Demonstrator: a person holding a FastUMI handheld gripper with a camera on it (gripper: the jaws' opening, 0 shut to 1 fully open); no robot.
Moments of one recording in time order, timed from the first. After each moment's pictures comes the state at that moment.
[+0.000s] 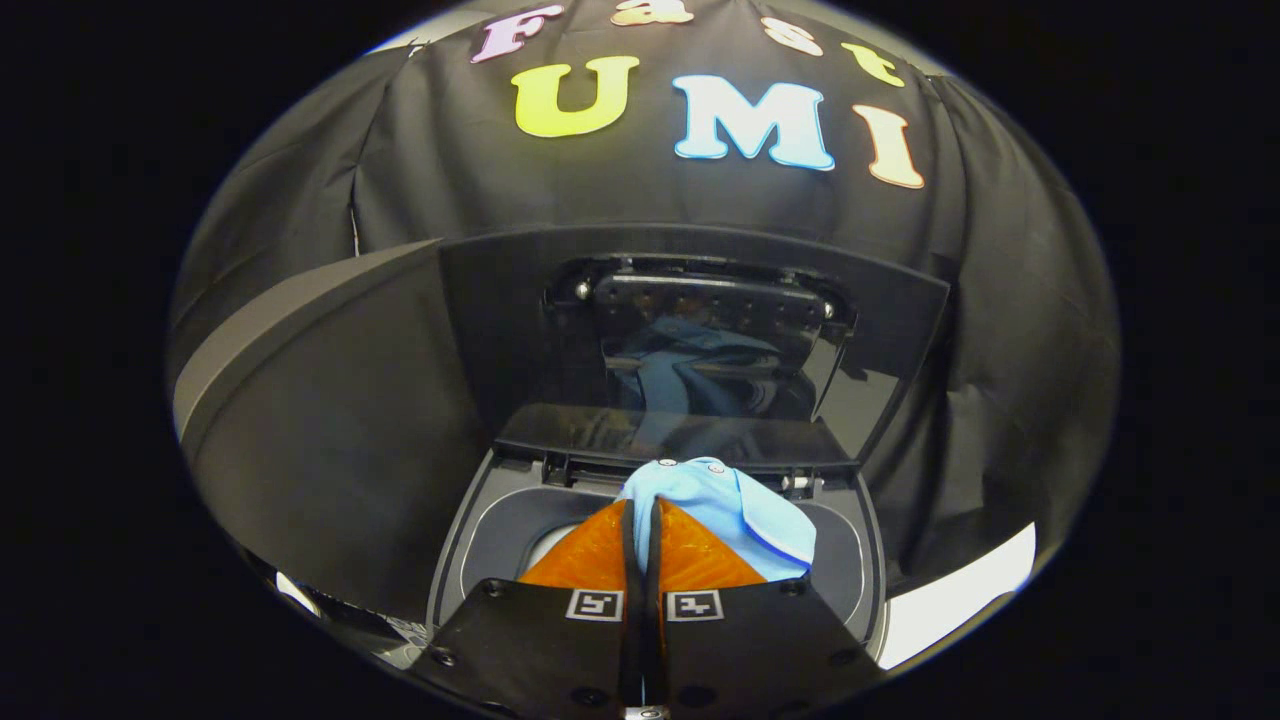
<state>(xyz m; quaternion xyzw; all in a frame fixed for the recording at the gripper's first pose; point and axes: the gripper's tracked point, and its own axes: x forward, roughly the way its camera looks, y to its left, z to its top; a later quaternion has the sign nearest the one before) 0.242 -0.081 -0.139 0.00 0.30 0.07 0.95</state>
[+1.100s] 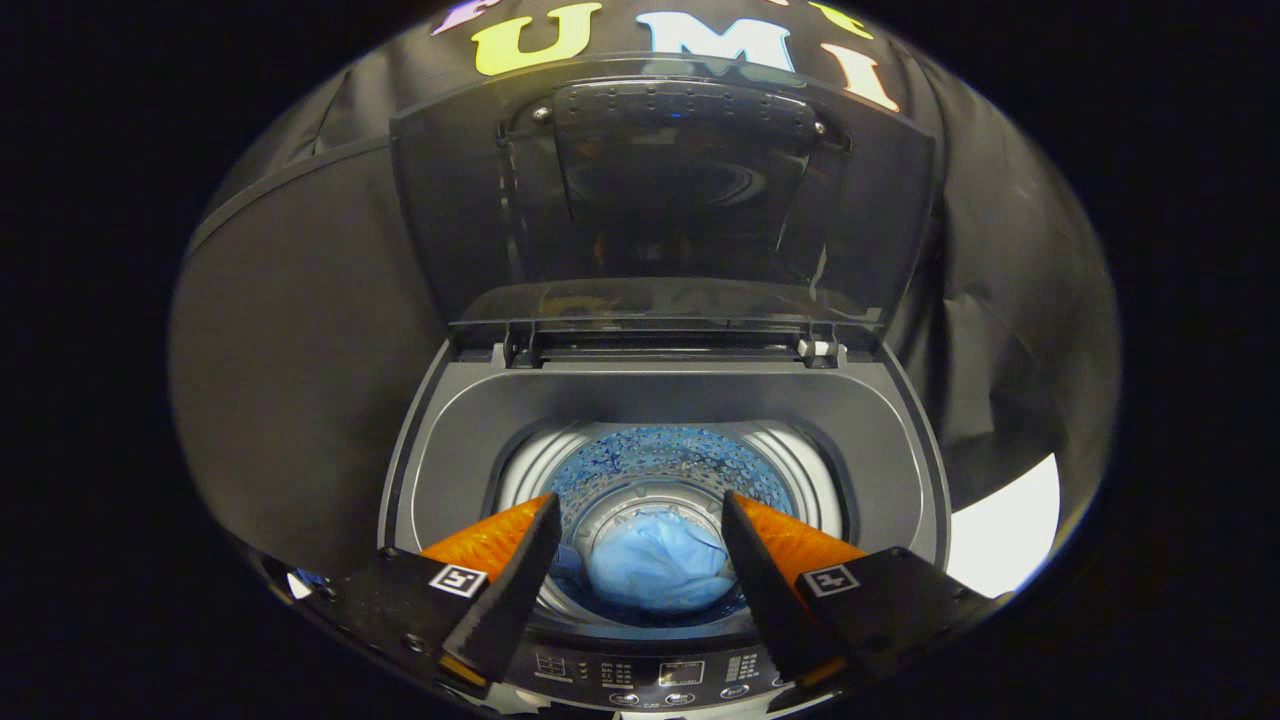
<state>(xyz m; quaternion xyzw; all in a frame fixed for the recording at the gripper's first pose) 0.207 -0.079 -0.228 0.02 0.39 0.02 0.92</state>
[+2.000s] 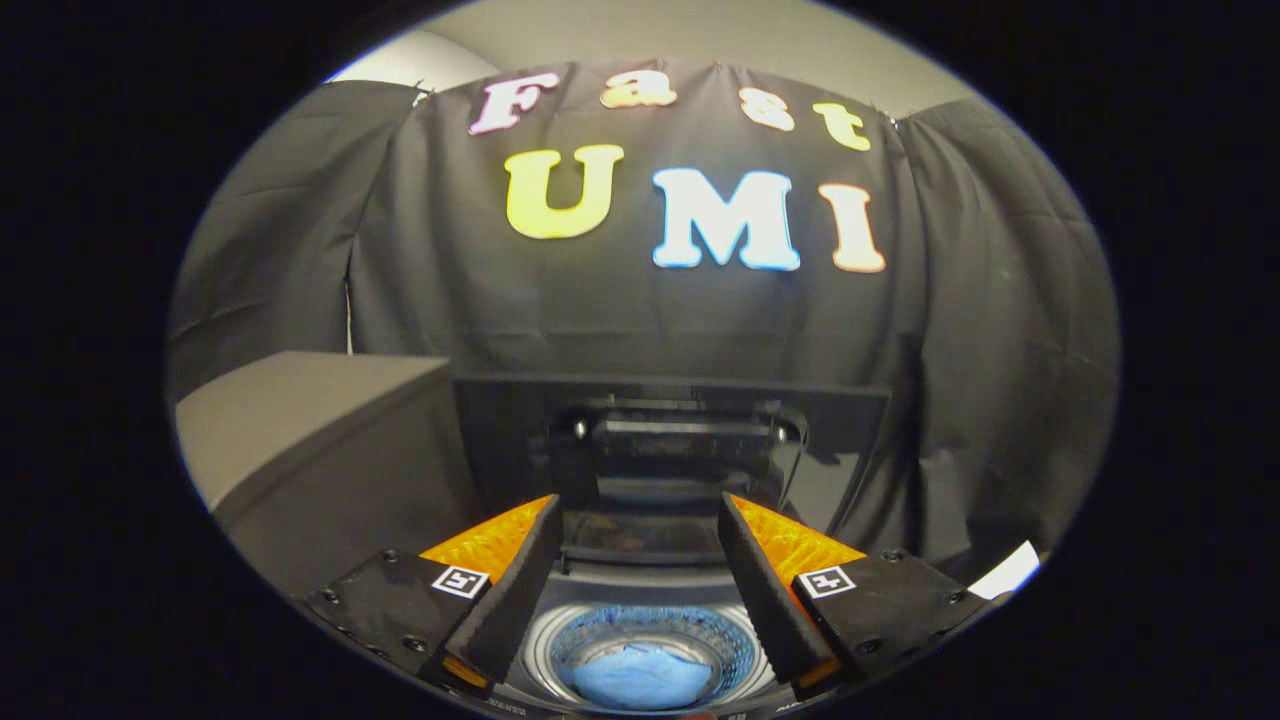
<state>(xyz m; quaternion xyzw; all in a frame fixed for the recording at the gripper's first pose) 0.265 -0.073 -0.024 0.00 0.10 0.03 0.99</state>
